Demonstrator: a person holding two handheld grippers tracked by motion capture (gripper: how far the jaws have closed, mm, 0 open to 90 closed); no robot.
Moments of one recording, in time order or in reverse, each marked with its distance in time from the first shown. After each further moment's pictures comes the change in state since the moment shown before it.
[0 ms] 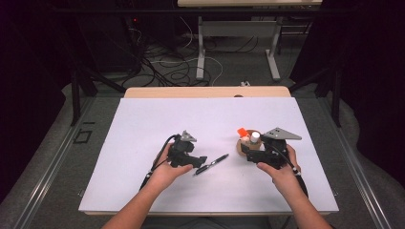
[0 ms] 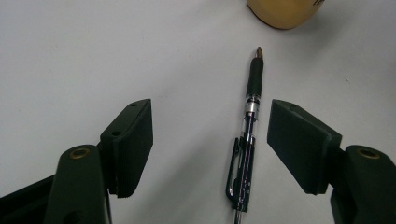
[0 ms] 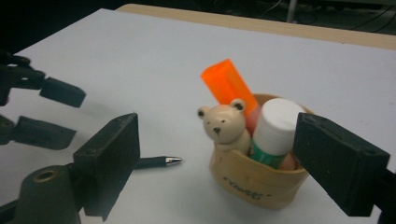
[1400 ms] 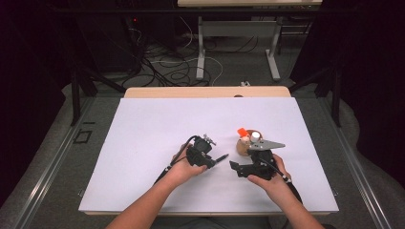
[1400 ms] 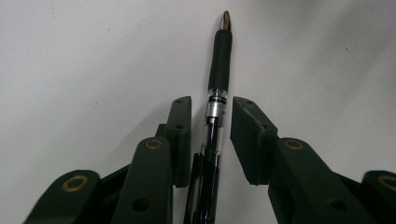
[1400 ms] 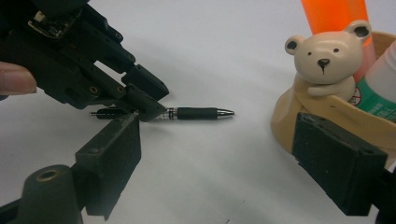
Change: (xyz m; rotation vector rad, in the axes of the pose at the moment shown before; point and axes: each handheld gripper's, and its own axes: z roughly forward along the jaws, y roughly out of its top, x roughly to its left) left arm -0.022 0.023 0.046 0.222 -0.064 0.055; right arm 0.026 -0.026 0.014 0.151 0.125 -0.038
